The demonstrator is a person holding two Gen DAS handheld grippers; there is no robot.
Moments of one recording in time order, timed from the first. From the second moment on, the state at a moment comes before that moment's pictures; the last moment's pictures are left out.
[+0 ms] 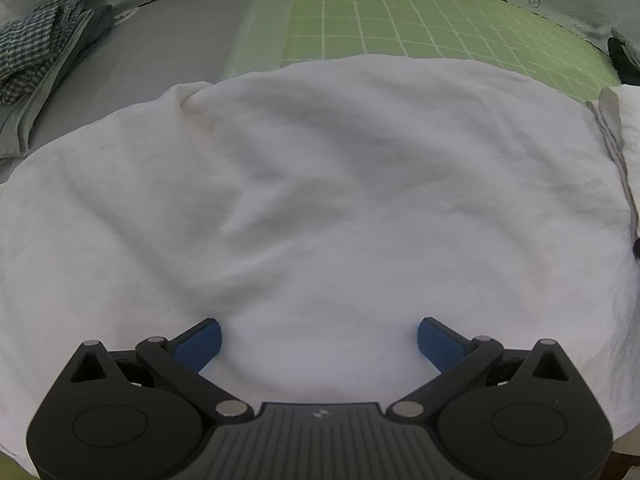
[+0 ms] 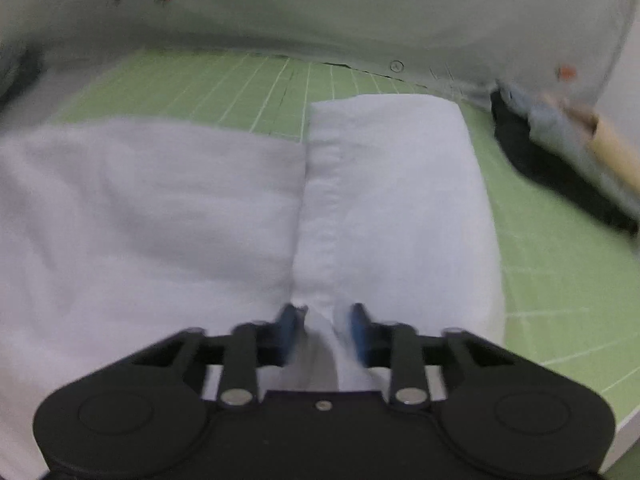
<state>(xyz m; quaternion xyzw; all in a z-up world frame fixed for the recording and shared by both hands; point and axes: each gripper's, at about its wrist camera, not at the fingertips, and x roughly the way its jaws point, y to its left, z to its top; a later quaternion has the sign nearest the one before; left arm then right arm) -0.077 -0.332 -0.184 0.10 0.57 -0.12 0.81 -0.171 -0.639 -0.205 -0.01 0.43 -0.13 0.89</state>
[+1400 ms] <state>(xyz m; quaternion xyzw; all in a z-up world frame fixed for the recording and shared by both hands) -0.067 -0.255 -0.165 0.04 0.54 -0.10 0.83 -0.157 -0.605 -0.215 0.07 0.42 -0.16 0.89</state>
